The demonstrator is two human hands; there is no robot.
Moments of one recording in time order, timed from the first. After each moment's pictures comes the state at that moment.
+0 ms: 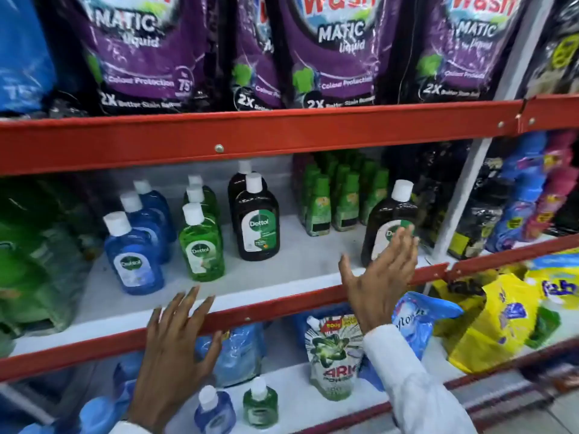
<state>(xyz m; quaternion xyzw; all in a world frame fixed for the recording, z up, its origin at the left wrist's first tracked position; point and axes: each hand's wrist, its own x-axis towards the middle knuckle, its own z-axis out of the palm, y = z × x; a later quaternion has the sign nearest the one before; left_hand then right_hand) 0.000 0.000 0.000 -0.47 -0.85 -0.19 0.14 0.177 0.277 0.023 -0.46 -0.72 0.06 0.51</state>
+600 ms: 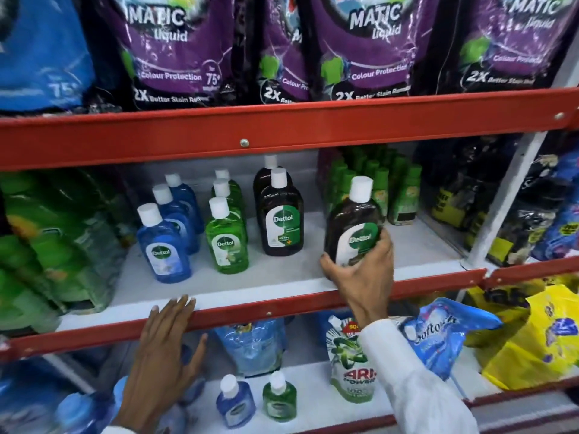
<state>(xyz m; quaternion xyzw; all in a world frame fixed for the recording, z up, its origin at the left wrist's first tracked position) -0.027 -0.046 -0.020 -0.42 -0.87 -0.21 0.14 0.136 0.245 0.045 -0.42 -0.71 0.28 0.49</state>
